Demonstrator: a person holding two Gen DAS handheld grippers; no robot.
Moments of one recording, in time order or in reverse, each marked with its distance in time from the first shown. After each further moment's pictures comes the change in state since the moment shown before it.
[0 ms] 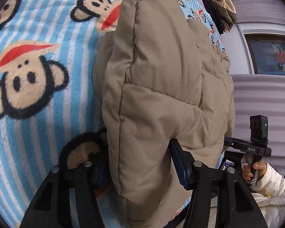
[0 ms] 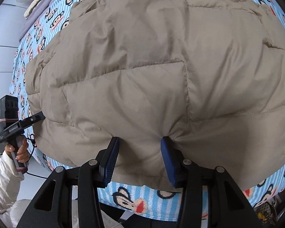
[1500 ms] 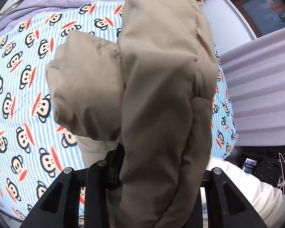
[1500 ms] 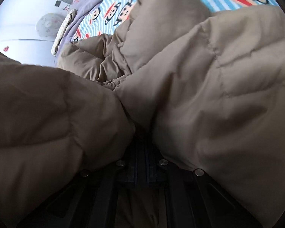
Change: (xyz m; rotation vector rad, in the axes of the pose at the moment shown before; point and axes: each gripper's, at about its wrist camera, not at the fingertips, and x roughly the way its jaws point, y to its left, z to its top) left arm 0.051 -0.365 0.002 0.224 -0.038 0.344; right arm 0.010 -0.037 0.115 0.089 -0.120 0.454
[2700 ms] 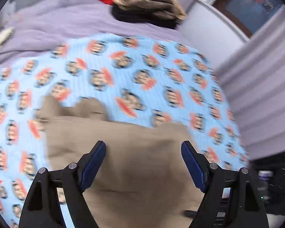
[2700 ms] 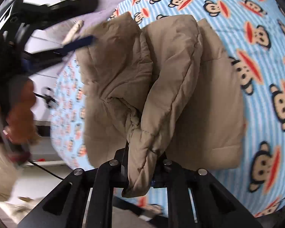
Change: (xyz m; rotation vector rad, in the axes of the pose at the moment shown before) left arm 0.041 -0.058 0.069 0.132 -0.241 0.112; right arm -0.154 -0.077 -0.117 -0.119 -0.091 -0.155
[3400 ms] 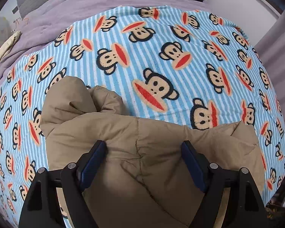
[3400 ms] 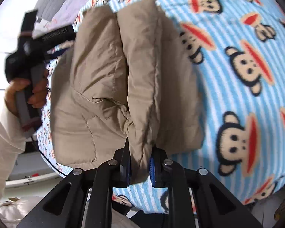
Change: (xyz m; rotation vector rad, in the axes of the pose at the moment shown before) left arm 0.126 -0.027 0.005 0.044 0.127 0.217; right arm -0.039 -0.058 -0.032 0.190 -0.062 -0.074
